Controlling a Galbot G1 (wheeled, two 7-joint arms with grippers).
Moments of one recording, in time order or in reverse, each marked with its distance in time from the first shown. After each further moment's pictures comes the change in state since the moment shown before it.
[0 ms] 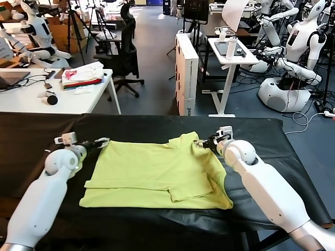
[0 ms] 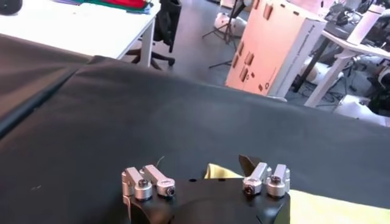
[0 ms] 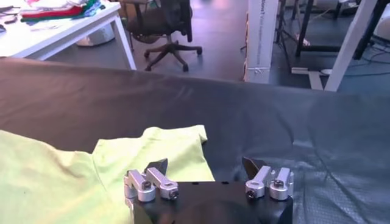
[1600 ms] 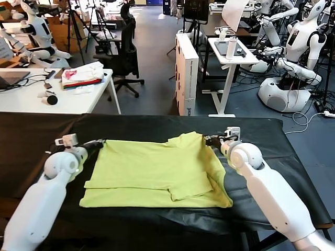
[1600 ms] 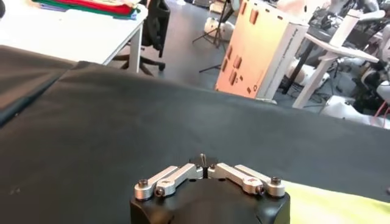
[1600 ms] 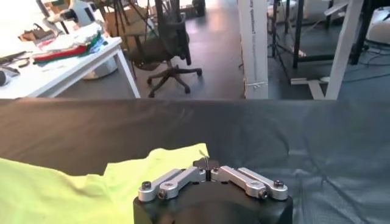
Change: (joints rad) left arm 0.138 0.050 -0.073 -0.197 -0.062 -0.005 -0.002; right arm -0.145 -0.054 0.155 0.185 0.061 0.055 0.003
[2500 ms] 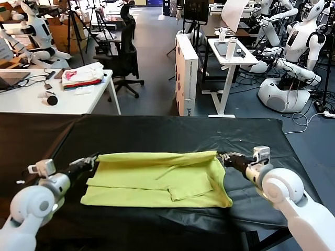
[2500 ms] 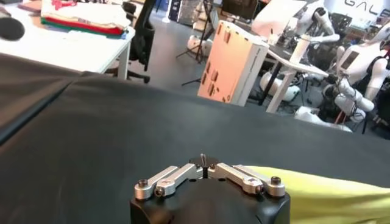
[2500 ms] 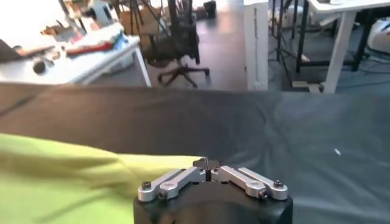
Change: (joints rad) left arm 0.484 0.007 -0.301 -0.435 -0.059 -0.003 -0.023; right arm -0.424 -0.241 0.232 0.421 0.084 -0.092 0.059
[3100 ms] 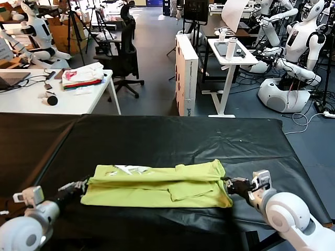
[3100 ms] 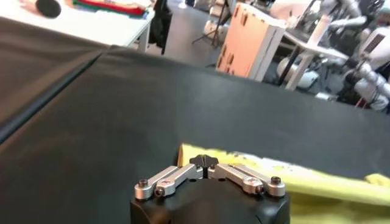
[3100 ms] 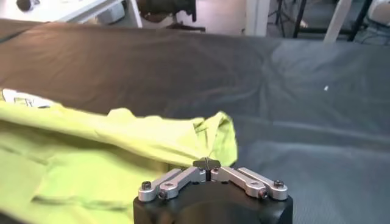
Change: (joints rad) left arm 0.289 -0.061 -0.124 -0.121 0.051 -0.014 -0.007; right arm -0.185 -0.014 0.017 0.064 -0.065 -0.011 0.007
